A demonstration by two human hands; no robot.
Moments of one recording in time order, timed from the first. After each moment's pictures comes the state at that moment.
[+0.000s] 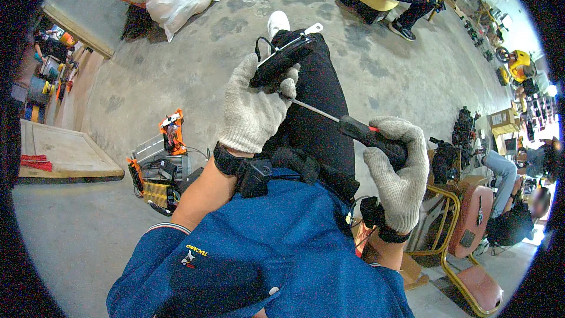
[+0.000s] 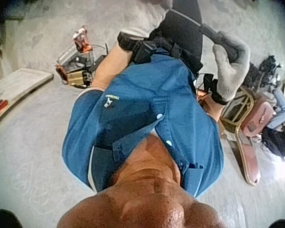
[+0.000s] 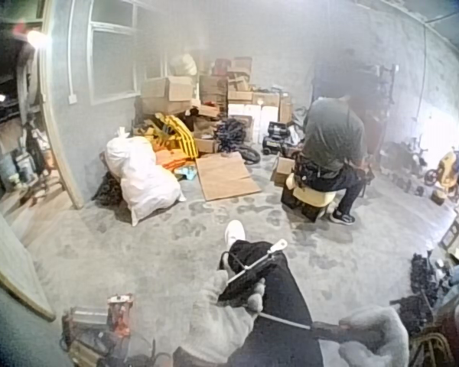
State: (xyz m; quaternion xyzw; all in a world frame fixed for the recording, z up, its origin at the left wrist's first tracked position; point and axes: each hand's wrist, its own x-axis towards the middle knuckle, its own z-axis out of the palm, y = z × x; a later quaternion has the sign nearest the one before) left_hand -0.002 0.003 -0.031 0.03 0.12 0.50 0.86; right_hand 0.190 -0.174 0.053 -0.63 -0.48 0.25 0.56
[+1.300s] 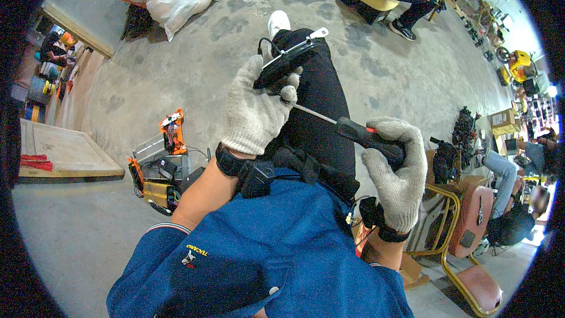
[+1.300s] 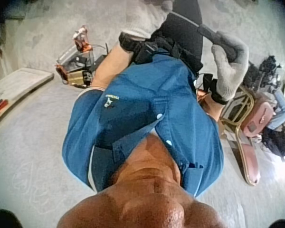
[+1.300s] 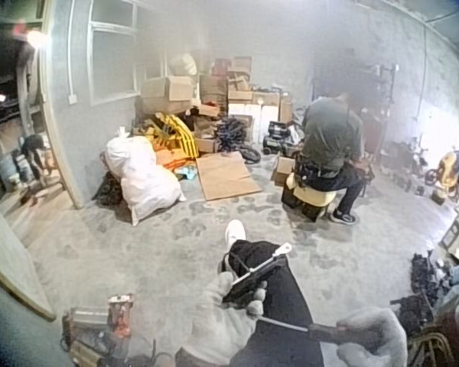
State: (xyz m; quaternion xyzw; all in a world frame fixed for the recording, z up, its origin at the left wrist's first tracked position) left_hand 0.001 -0.003 -0.029 0.03 0.15 0.49 0.86; right_hand 0.190 -0.173 0.048 -0.62 -0.48 0.27 0.56
